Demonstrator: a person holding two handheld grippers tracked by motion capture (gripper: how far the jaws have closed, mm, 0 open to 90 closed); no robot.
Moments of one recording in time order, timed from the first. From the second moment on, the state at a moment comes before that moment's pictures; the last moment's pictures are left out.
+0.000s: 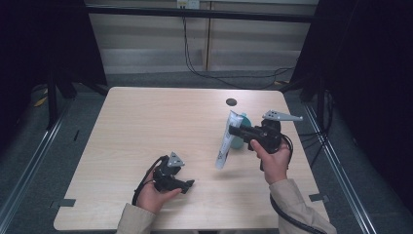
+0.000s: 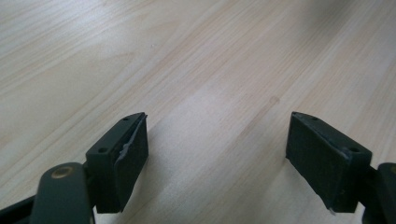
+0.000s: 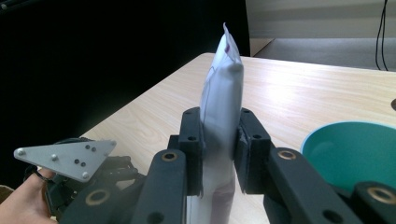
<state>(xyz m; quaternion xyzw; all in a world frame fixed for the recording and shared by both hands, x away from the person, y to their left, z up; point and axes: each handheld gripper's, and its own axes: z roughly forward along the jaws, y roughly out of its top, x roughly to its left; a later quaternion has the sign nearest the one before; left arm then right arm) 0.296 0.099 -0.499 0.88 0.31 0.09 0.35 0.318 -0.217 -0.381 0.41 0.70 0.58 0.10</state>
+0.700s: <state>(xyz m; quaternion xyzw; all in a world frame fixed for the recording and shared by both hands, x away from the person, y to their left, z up) 0.293 0.105 -0.508 0.87 0.29 0.11 0.37 0.322 -0.229 -0.357 0.41 0.69 0.59 0.12</state>
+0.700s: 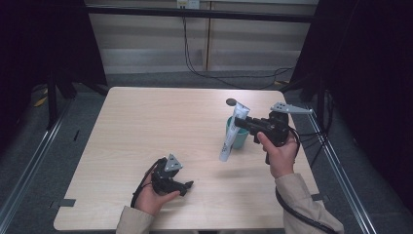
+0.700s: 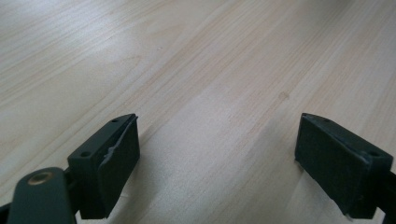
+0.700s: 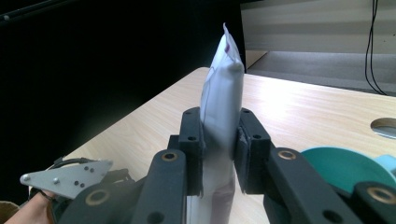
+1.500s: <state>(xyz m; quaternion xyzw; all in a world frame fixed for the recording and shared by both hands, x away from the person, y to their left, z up) 0.294 0.101 -0.509 0.88 0.28 0.11 0.37 0.331 -0.232 -0.327 0.40 0.69 0.59 0.15</state>
